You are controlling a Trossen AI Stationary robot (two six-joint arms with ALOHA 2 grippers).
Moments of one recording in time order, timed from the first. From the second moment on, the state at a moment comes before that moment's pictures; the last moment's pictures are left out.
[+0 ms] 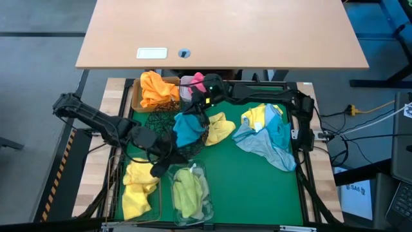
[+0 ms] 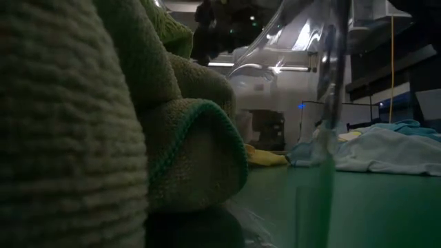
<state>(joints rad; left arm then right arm) -0.37 1.19 1.03 -0.24 -0.06 -0.58 -0.29 1.97 1.60 -0.05 -0.62 -0.19</state>
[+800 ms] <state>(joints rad) -0.10 1.11 1.03 -0.36 -0.07 -0.30 -0.29 2.01 1.60 -0.06 -0.56 -0.13</state>
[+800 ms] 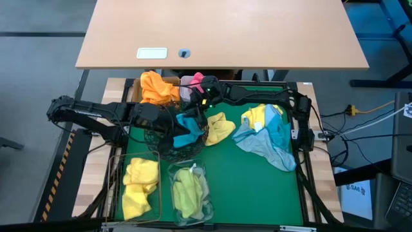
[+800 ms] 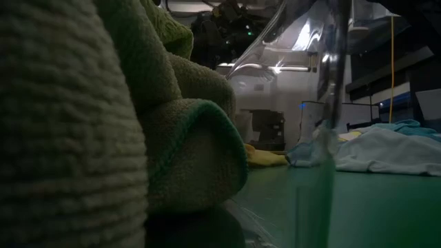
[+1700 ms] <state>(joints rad) -0.09 1.11 1.03 -0.36 -0.15 -0.30 -0.29 1.69 1.45 -0.90 -0.42 -0.19</state>
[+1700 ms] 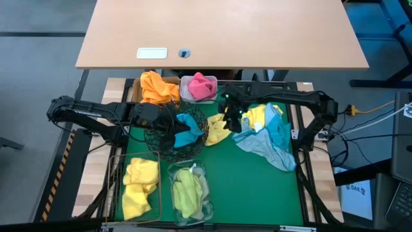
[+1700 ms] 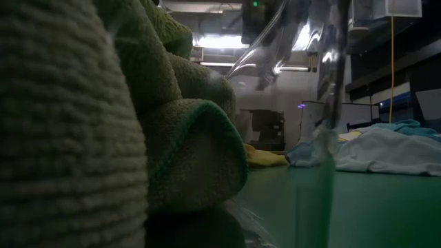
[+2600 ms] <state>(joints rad) -0.09 1.11 1.03 -0.36 -0.15 -0.30 -0.28 1.83 0.91 -0.09 -0.04 -0.18</state>
